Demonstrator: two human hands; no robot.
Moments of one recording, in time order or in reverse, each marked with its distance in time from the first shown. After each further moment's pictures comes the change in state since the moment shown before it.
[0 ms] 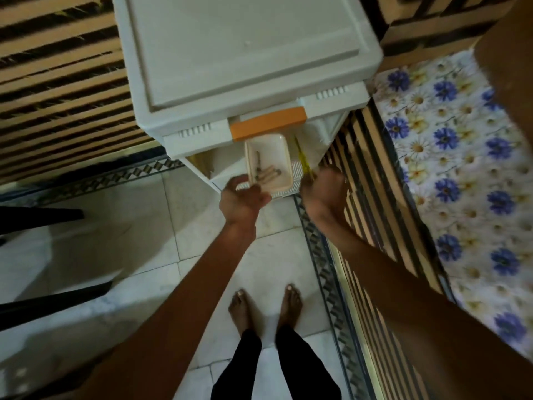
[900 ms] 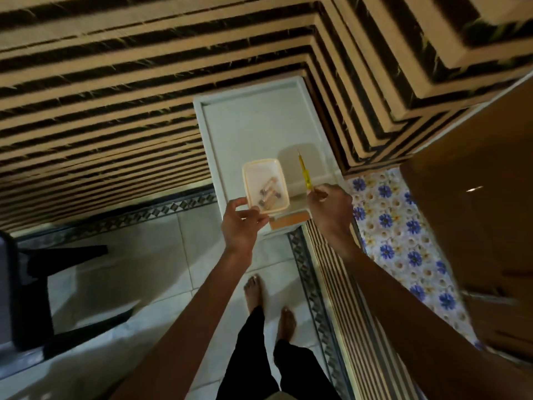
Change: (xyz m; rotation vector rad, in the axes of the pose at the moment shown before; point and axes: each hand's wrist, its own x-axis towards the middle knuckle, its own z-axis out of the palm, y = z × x) left_hand -0.093 0.228 -0.030 -0.010 -0.131 0.091; right_hand 0.016 -0.164 -0.193 0.136 0.068 0.007
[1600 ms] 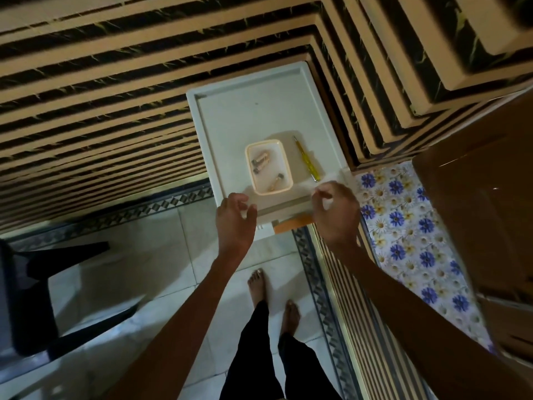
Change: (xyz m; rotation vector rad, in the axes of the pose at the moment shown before) left_hand 0.066 -0.023 -0.017 0.825 -0.026 0.459; right_hand 0.007 0.020 0.023 0.031 0.103 -0.228
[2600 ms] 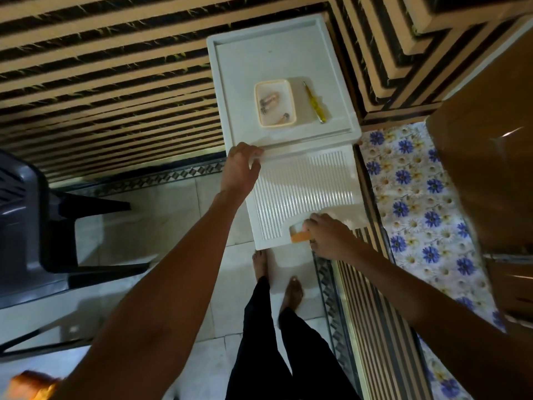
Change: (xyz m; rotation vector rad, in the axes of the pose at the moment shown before) left_hand -0.048 -0.021 0.011 0.252 0.025 0.314; right_hand -0.138 0.083 -0.023 -0.442 -0.971 -0.479
